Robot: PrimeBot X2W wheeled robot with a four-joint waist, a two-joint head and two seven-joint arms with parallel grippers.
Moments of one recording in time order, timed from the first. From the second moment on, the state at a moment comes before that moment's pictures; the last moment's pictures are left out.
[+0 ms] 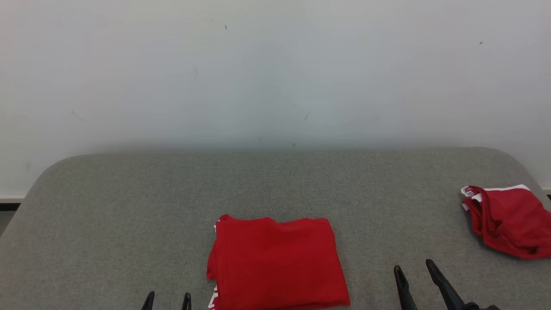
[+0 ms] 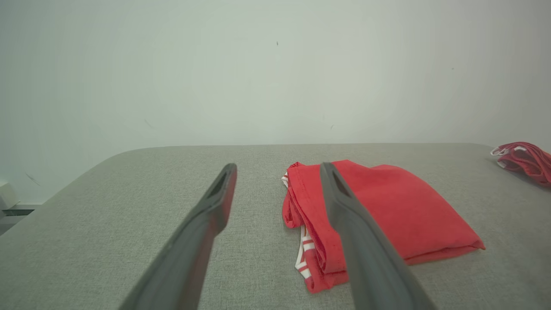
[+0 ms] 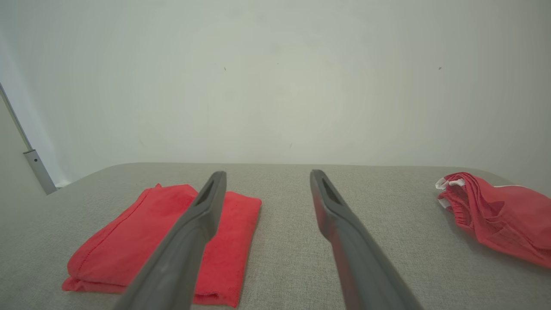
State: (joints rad) left arm 0.24 0.05 -0.09 0.02 -0.09 -0.08 -0.26; right arm 0.17 -0.15 0.15 0.07 0.22 0.13 -0.26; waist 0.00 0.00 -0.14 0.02
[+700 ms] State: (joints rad) left arm 0.23 0.05 -0.10 0.02 -0.08 -0.07 -0.26; right arm 0.16 -0.15 0.17 0.11 0.26 0.13 -0.26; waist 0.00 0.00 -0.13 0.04
